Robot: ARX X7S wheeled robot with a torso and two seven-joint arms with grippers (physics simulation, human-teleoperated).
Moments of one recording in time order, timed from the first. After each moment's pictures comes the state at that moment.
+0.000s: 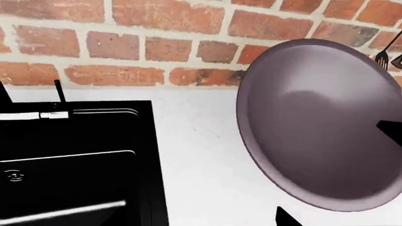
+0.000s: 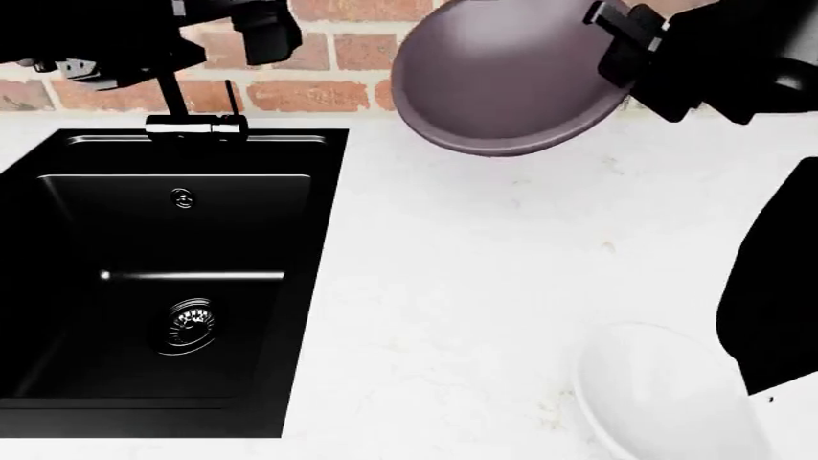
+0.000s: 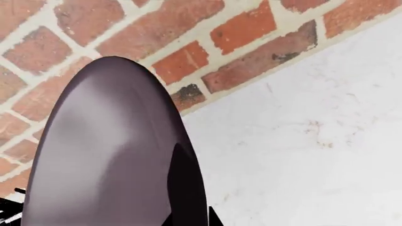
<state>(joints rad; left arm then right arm) -1.77 -0.46 0.44 -0.57 -2.22 -1.41 -1.26 1.63 0.23 0.41 0.66 0.67 1.51 0.55</state>
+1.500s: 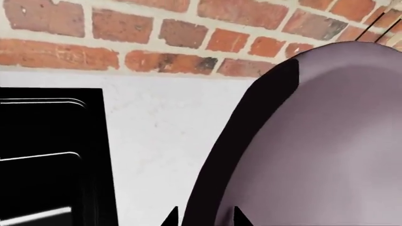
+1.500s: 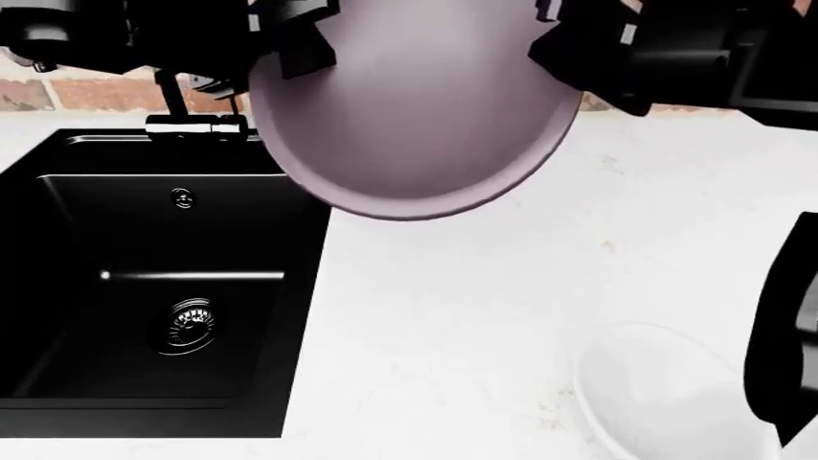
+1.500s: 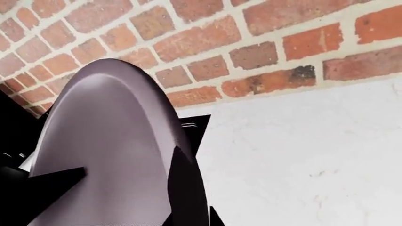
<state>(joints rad) -1.82 -0.39 0.60 -0.80 -1.85 -1.33 -0.66 1.51 0.35 0.01 0.41 2.14 1.43 1.34</state>
